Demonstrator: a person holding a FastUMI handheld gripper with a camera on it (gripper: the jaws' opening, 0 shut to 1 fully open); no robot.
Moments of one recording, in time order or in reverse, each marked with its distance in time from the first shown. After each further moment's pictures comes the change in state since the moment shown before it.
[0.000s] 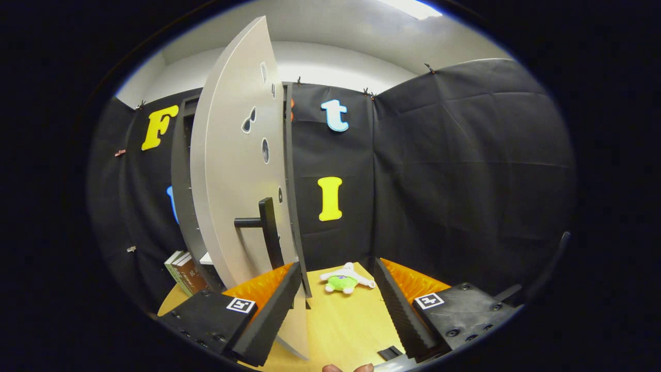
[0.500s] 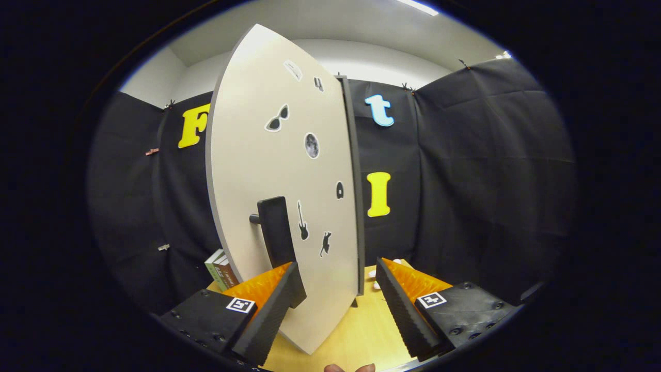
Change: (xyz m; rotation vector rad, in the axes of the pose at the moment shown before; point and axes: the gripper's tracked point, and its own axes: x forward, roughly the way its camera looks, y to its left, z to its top) arm -0.002 0.128 -0.010 0.018 0.032 0.245
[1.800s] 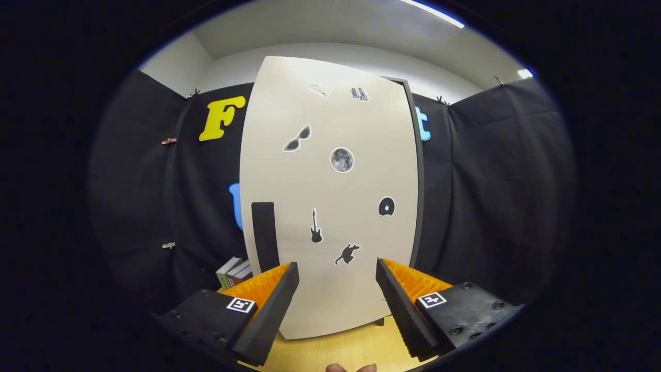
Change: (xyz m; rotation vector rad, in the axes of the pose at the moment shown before) arm 0.076 0.088 0.005 -0.101 -0.078 0.043
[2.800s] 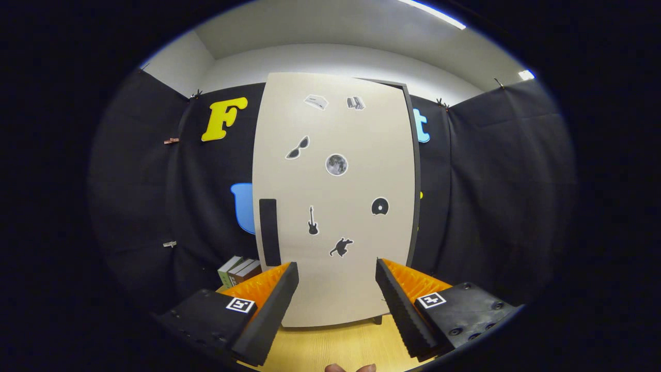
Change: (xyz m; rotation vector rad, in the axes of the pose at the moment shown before) arm -0.014 0.002 -0.003 0.006 0.000 0.002
